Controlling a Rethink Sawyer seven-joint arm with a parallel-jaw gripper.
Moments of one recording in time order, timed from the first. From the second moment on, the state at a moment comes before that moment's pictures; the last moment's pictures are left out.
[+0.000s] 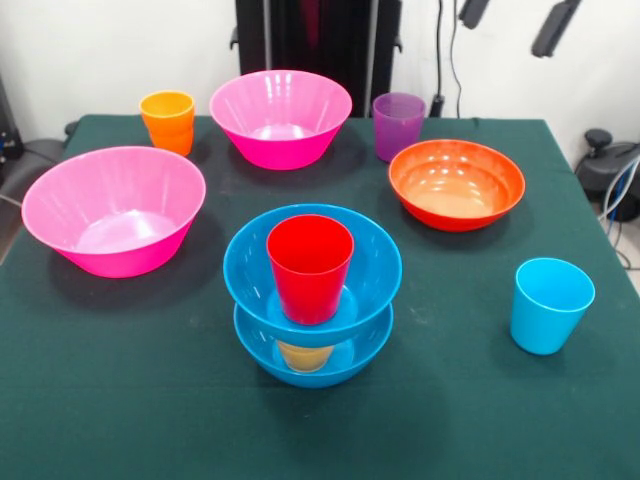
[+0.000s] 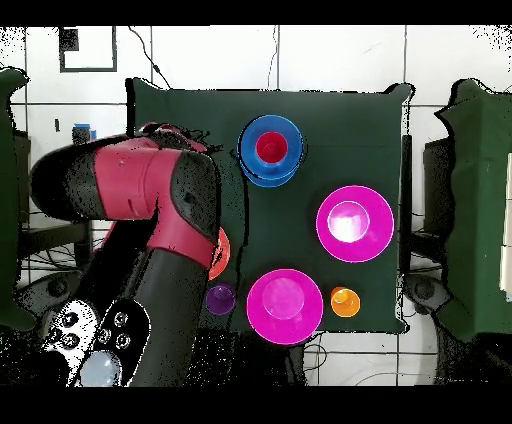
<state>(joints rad) 0.37 -0.61 -0.61 1.27 0.11 0.68 2.29</state>
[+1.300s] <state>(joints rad) 0.31 -0.65 -0.61 1.61 0.11 0.39 2.29</state>
